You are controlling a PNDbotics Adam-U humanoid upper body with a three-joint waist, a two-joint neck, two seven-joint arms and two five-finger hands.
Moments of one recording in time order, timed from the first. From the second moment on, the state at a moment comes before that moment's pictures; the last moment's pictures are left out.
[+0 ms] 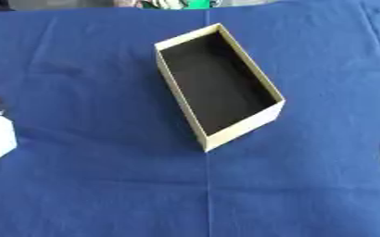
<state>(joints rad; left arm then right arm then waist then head) -0.75 0.92 -0.43 -1.41 -0.50 -0.34 -0.77 -0.22 -0.51 -0.09 -1.99 -0.11 -0.21 -0.55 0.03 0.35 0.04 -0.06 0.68</state>
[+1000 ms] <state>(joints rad) -0.91 0.87 -0.28 -1.65 -0.57 -0.31 -0.80 -0.21 -0.52 -0.10 -1.99 -0.12 -0.22 -0.56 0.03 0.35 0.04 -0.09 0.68</state>
